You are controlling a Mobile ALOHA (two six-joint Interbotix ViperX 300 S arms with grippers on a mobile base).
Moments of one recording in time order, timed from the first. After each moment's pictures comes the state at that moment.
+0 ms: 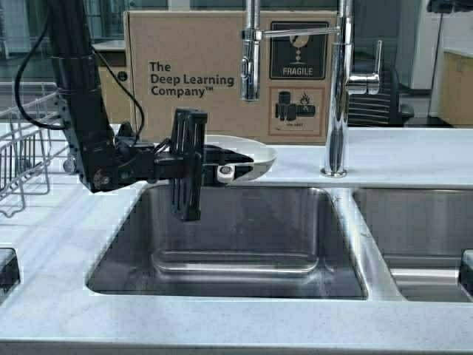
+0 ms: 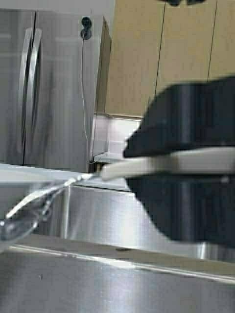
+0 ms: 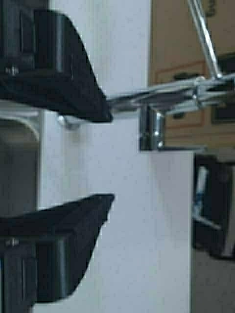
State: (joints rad) left arm -0.49 0.66 0.79 0.46 -1.39 -1.63; right arm 0.01 -0.39 0.94 -0.06 -0.35 0.06
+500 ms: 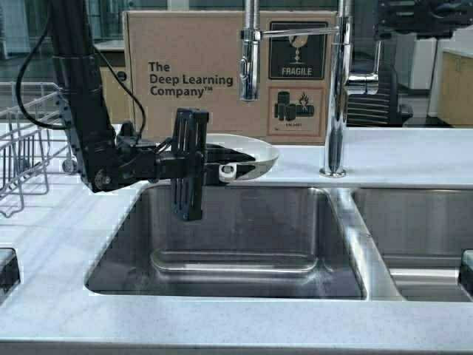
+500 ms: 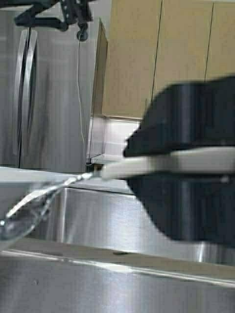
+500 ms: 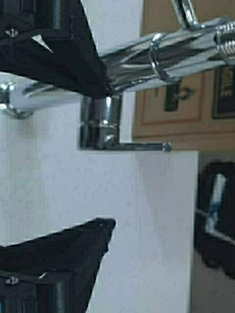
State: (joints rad) left arm -0.49 0.66 0.79 0.46 -1.39 -1.63; right arm 0.01 0.17 0.44 -0.15 -0.33 0.12
